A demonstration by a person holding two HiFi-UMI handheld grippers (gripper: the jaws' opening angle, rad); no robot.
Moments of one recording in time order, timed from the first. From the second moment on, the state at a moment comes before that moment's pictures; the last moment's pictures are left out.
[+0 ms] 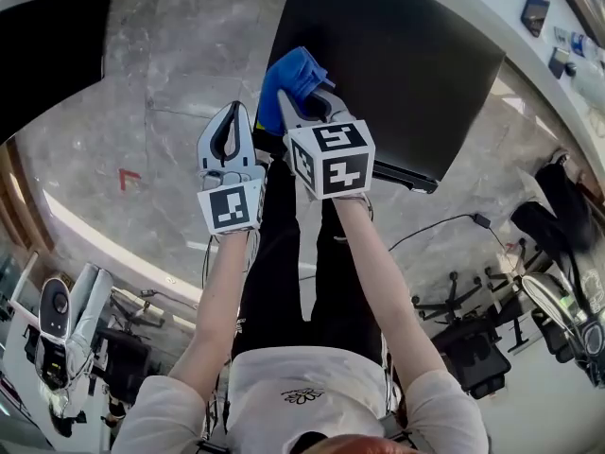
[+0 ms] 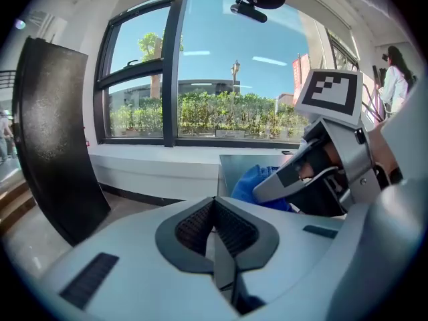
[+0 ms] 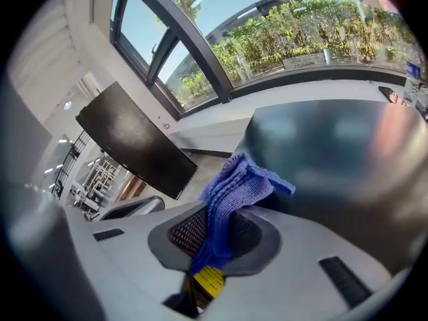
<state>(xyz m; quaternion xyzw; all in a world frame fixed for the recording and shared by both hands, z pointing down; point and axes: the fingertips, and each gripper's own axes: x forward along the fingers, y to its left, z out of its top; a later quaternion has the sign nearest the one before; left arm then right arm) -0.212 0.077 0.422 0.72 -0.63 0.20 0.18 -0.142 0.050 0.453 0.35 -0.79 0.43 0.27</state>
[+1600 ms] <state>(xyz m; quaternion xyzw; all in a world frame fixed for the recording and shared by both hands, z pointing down) -0.108 0.107 0.420 0.79 -0.54 0.25 0.14 0.198 0.091 0.478 0.54 -0.68 0.27 0.42</state>
